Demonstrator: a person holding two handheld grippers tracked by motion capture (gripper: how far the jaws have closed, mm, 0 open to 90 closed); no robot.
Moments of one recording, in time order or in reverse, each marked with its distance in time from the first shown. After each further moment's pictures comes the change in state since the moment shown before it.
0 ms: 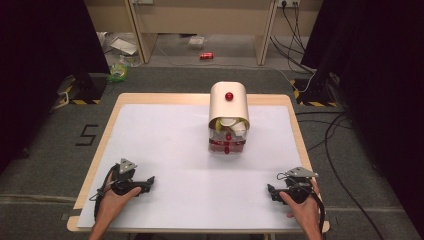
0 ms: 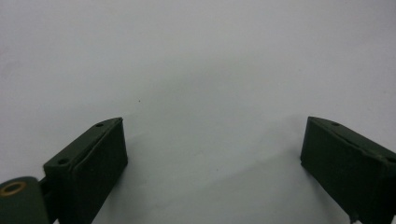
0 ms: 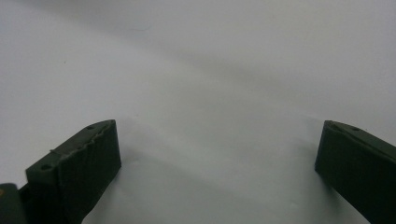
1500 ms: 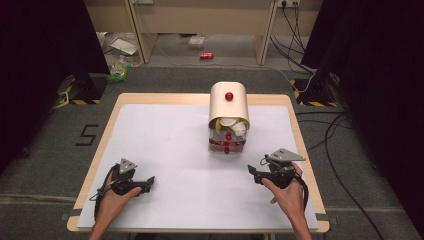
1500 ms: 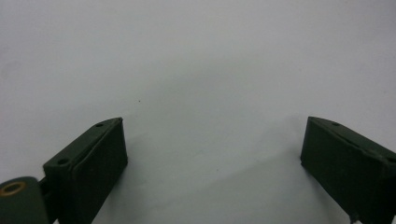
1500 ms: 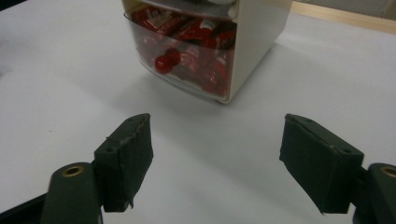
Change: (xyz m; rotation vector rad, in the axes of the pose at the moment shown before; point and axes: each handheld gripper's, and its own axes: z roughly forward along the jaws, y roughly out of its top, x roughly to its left) left arm 0.000 0.000 0.000 0.002 0.002 0.002; right arm 0.050 0.075 -0.021 -0.176 0.157 -0.081
